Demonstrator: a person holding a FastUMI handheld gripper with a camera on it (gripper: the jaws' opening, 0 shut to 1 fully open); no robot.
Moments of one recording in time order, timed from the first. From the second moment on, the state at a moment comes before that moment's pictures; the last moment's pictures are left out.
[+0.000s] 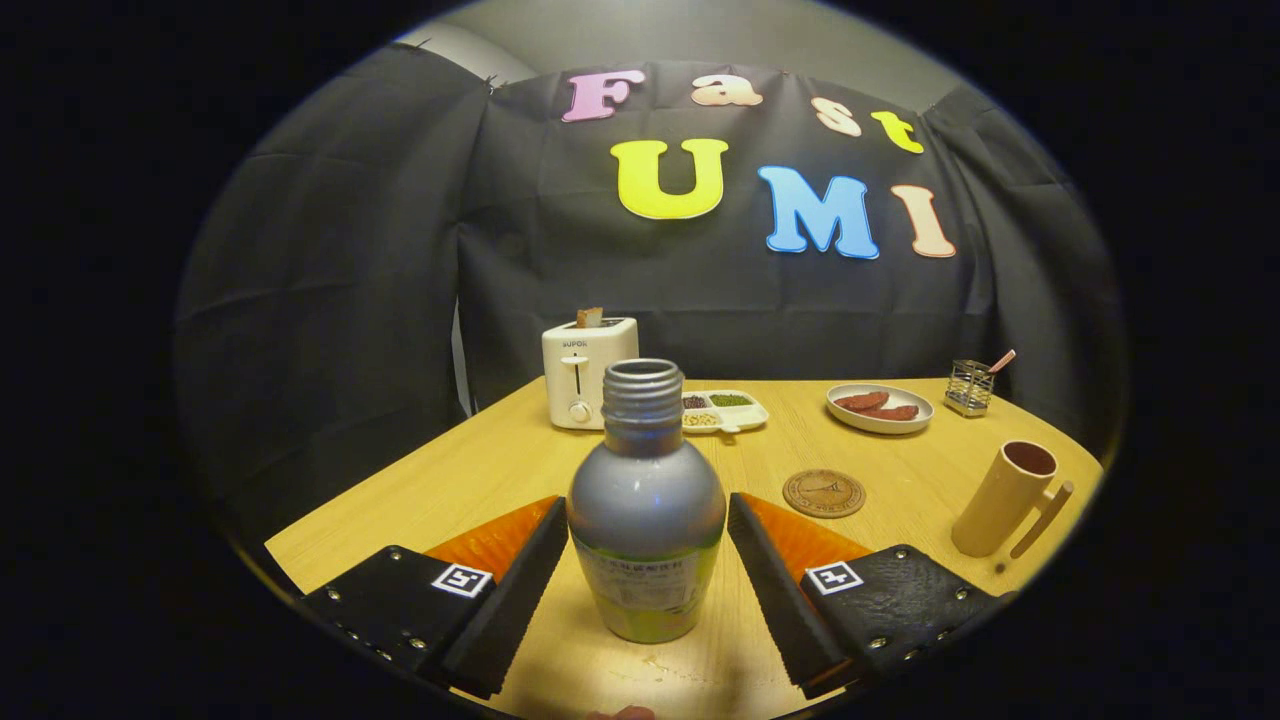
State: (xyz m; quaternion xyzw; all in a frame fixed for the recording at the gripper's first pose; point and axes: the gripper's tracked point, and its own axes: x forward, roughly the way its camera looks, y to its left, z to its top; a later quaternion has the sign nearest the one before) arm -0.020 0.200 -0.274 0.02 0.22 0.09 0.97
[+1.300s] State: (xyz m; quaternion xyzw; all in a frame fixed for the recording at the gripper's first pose) arm -0.003 0.151 -0.274 0.14 0.28 0.08 0.95
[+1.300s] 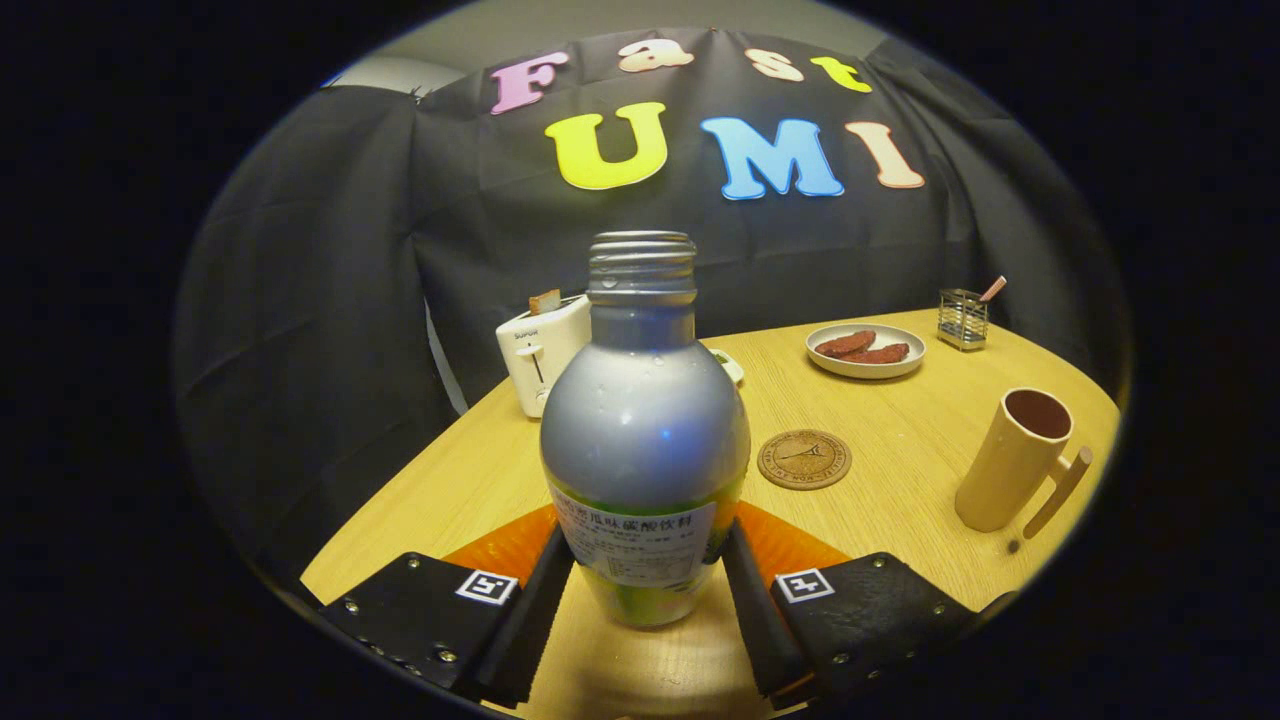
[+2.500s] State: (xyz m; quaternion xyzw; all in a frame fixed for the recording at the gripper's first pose) arm -0.001 0.055 -0.259 0.42 0.29 0.01 0.86
